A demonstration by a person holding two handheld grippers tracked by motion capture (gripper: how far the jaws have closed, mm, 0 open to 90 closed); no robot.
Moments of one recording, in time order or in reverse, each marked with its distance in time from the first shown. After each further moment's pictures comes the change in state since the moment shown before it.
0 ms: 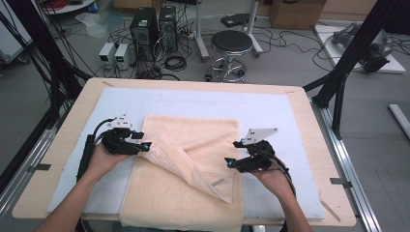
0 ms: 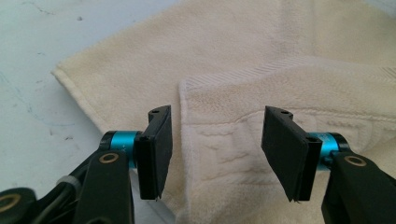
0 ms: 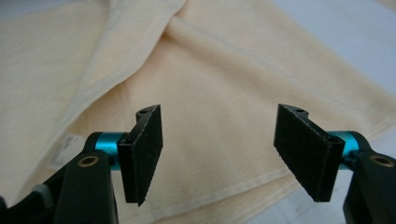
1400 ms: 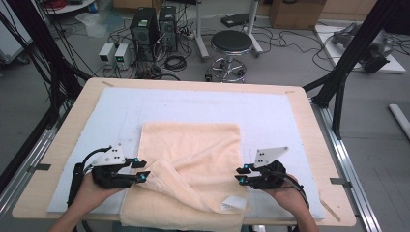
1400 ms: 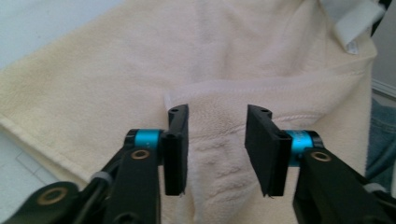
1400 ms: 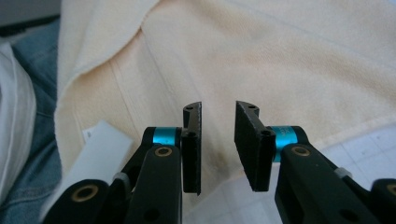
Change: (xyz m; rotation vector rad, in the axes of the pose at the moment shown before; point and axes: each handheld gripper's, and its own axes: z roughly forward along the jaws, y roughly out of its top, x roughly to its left) left arm -0.076 -0.031 -0.046 -0.062 -0.121 0.126; right arm 0.019 -0.042 -0.023 0.027 0.151 -0.061
